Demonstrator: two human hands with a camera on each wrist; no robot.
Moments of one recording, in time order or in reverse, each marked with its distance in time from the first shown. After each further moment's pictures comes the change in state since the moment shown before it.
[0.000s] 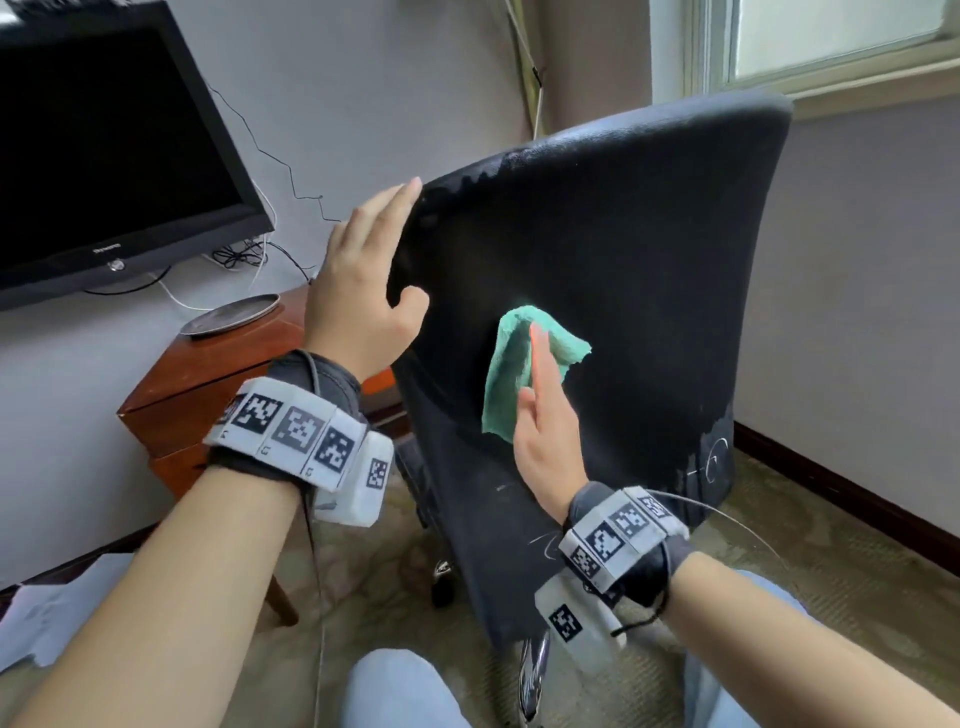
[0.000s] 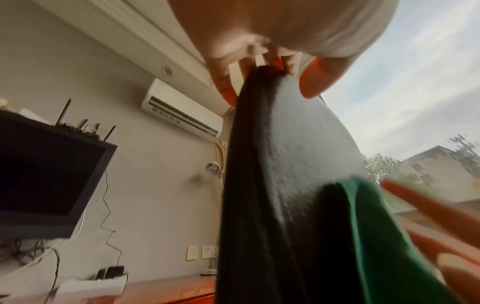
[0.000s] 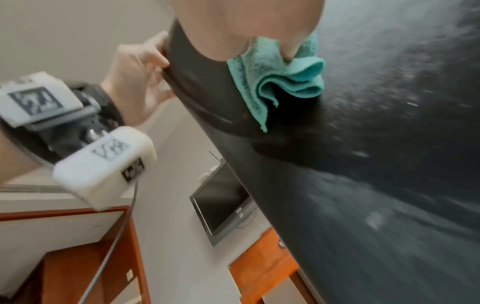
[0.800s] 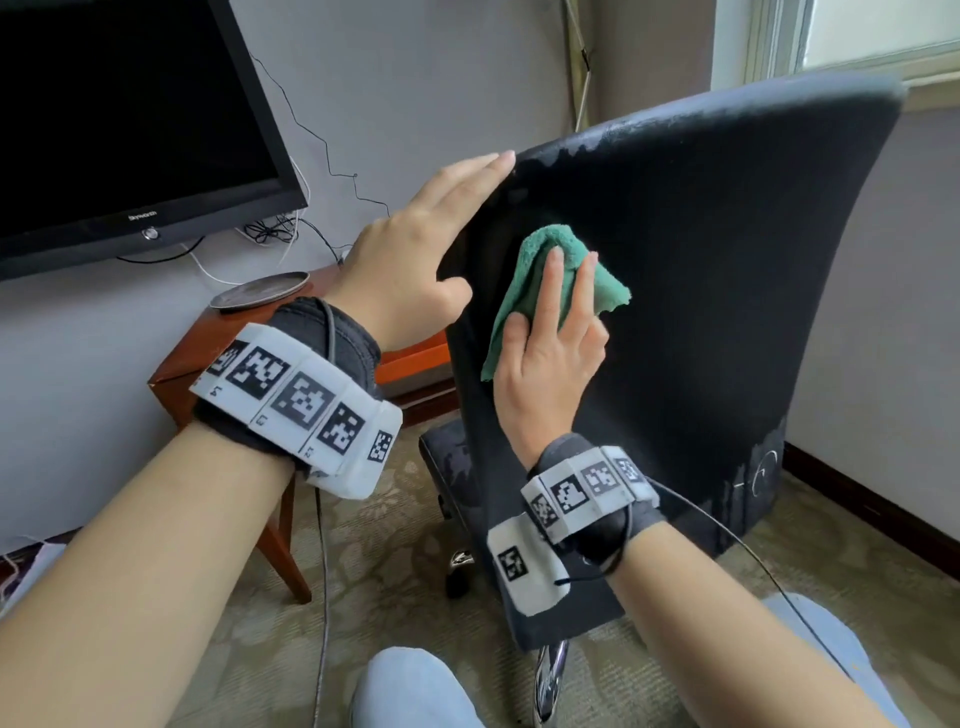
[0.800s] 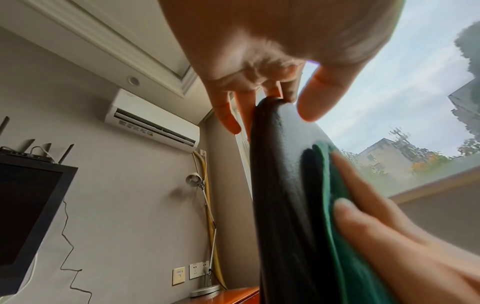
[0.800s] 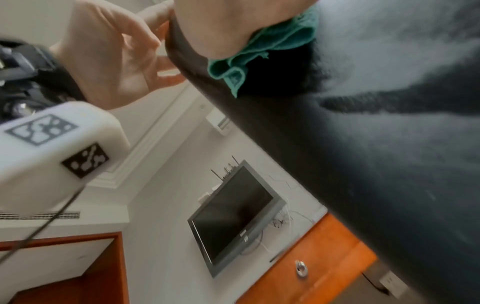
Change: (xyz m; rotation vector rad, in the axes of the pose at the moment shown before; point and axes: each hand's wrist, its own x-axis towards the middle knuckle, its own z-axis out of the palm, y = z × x) left_hand 0.011 -0.017 -0.031 -0.006 -0.300 0.090; right_hand 0.050 -0.021 0.068 -0.576 0.494 -0.322
